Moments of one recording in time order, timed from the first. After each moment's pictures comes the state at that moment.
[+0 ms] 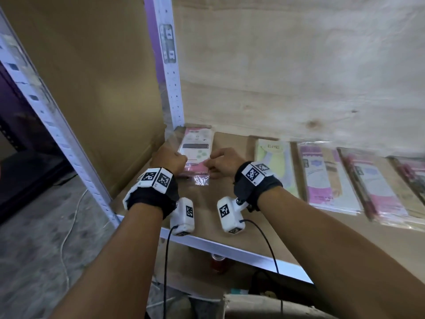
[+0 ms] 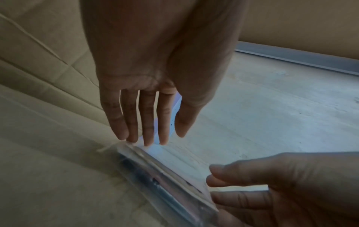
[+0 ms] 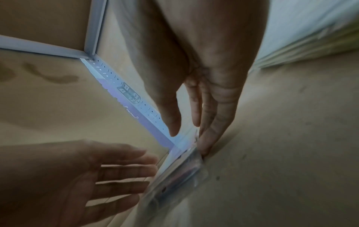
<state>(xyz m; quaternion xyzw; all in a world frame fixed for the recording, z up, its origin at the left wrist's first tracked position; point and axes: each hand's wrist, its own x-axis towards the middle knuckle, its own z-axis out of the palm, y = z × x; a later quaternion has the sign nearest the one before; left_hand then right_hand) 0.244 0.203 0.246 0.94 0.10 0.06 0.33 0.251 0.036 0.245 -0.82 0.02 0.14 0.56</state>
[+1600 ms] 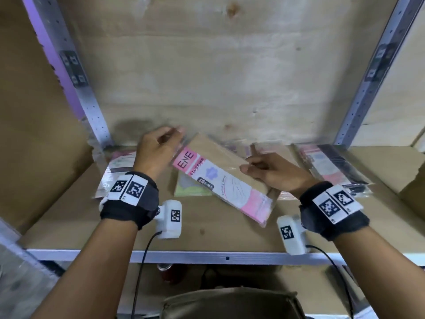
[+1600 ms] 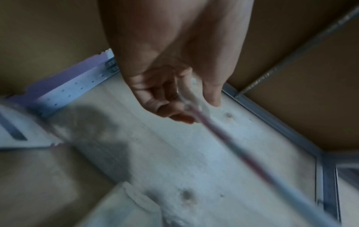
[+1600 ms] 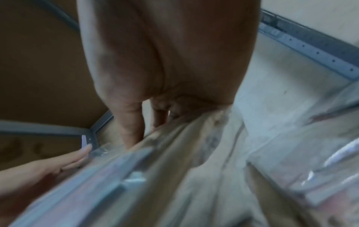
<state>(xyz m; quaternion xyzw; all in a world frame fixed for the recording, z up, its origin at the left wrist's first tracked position) 0.198 0.028 0.307 0.77 -0.12 0.16 0.61 0.114 -0.243 0.293 -0.88 -0.06 0.01 0.47</state>
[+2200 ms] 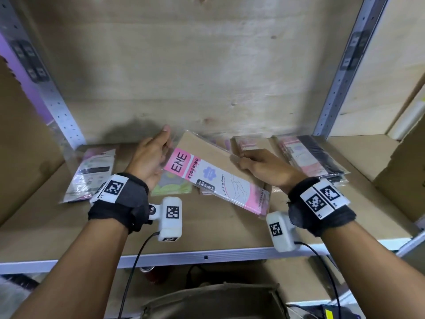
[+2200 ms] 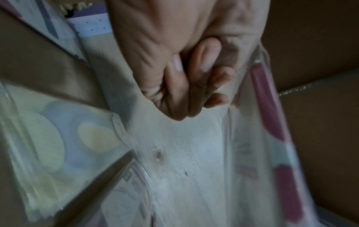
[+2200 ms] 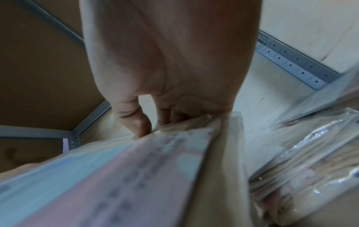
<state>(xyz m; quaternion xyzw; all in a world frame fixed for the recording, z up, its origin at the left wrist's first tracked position) 0.183 -0.020 0.300 0.63 -0.04 -0.04 0.78 0.111 -0.270 0.286 -0.91 0.01 -0.01 0.42</state>
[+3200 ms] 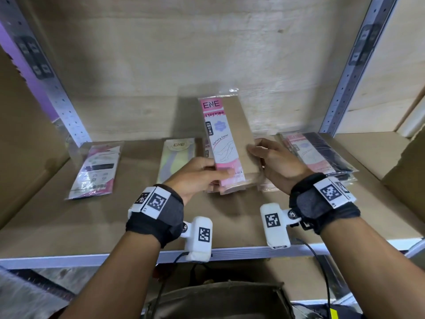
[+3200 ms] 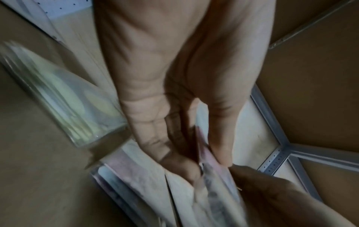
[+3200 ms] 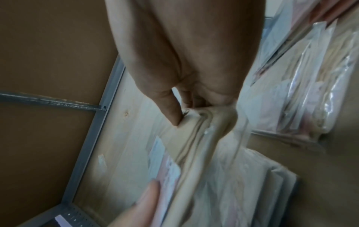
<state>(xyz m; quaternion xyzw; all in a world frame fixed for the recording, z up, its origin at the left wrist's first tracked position) 0.149 -0.066 0.272 0.71 -0.18 -0.26 0.63 0.110 -0.258 0.284 -0.64 0.08 -0.05 0.76</state>
